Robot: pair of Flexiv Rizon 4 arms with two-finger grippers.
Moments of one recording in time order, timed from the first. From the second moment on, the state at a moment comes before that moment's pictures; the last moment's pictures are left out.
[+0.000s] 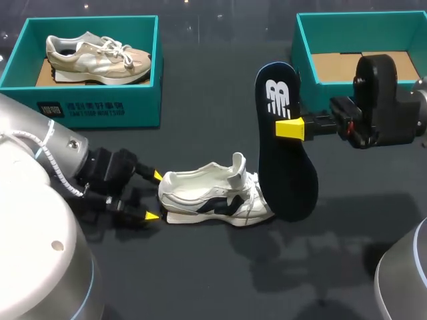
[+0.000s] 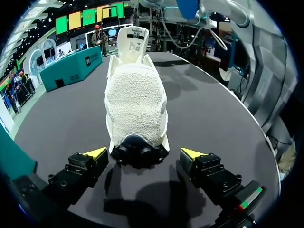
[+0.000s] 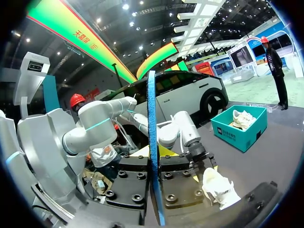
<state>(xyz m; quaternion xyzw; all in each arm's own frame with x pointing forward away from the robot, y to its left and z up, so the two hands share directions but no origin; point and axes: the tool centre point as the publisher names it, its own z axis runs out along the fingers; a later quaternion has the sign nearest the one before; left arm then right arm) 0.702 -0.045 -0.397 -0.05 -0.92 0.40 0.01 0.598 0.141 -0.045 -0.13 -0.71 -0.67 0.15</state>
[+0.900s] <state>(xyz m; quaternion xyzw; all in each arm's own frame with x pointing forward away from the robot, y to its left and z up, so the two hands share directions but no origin) 0.709 -0.045 -0.359 0.00 -0.97 0.24 0.04 0.598 0.141 -0.045 -0.13 -0.71 -0.67 0.15</state>
